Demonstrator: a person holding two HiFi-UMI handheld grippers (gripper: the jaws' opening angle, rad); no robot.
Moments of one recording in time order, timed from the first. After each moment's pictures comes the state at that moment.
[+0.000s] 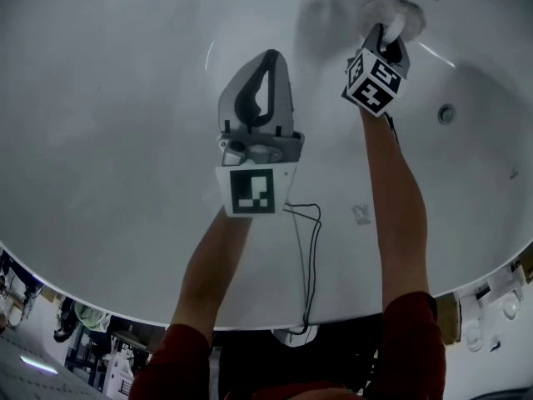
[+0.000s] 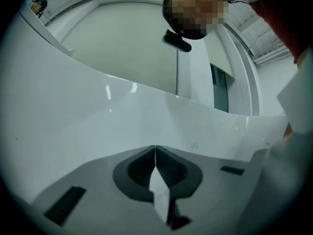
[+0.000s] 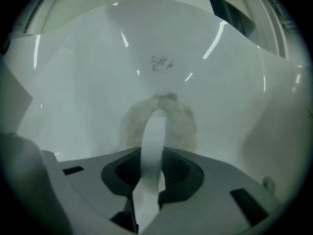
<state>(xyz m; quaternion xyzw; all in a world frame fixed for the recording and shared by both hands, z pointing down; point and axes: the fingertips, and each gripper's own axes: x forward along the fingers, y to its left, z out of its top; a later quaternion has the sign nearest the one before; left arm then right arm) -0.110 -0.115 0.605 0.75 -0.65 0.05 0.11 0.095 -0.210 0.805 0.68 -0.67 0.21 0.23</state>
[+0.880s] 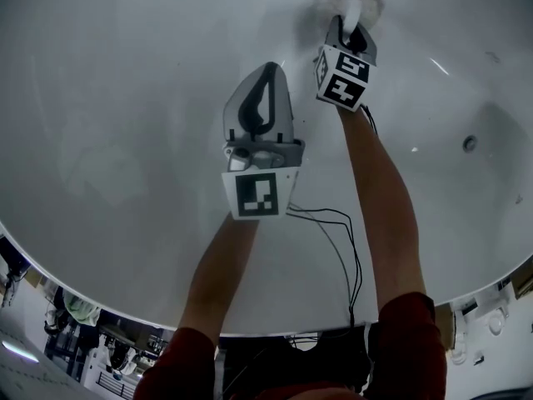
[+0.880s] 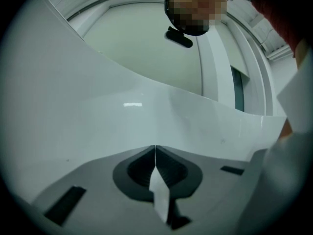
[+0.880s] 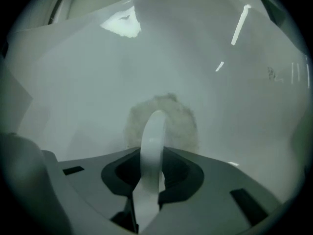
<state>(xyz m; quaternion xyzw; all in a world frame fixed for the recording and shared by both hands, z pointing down) -0.258 -0.083 0.595 0.70 -0.70 0.05 0.13 -0.155 -0.203 0.785 0.56 -0.76 0.23 0.23</state>
